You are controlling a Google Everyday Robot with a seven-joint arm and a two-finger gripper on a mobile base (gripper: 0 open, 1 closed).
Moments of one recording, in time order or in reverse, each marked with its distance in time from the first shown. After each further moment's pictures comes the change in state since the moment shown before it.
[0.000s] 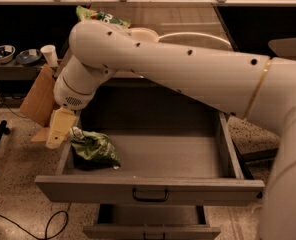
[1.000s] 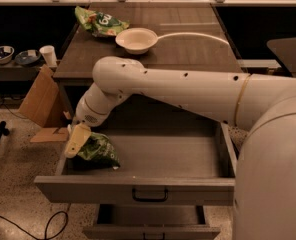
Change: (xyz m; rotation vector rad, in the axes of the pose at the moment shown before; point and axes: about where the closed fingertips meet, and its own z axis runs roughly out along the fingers) arm 0.075 -0.017 0.065 -0.015 0.001 0.168
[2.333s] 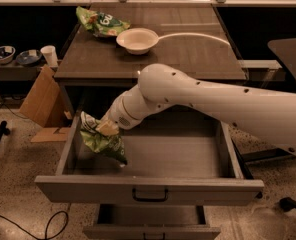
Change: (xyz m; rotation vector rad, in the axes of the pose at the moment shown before) arm 0.057 0.001 -0.063 0.121 -0.099 0.121
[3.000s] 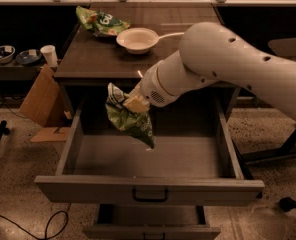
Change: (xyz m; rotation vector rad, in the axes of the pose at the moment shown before) arm -0.006 -0.015 -0.142 0.176 0.026 0.038
